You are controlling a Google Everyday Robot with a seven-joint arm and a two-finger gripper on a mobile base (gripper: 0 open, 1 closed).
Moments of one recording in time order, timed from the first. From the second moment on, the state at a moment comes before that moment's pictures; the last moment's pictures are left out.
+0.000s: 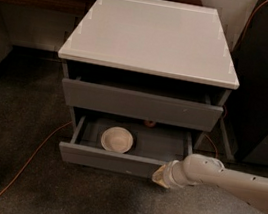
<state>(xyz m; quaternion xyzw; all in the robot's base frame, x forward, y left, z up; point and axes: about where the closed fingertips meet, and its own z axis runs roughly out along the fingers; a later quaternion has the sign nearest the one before) 0.552 -0.160 0.421 -0.60 0.76 0.07 0.24</state>
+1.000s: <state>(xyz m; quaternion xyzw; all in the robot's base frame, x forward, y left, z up) 0.583 -0.160 0.417 -0.58 0.77 0.06 0.26</state>
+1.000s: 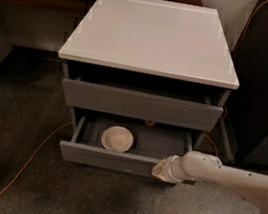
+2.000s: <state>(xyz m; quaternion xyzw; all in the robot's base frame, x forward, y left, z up) 0.626 -0.163 0.413 -0.57 0.77 0.04 0.28</state>
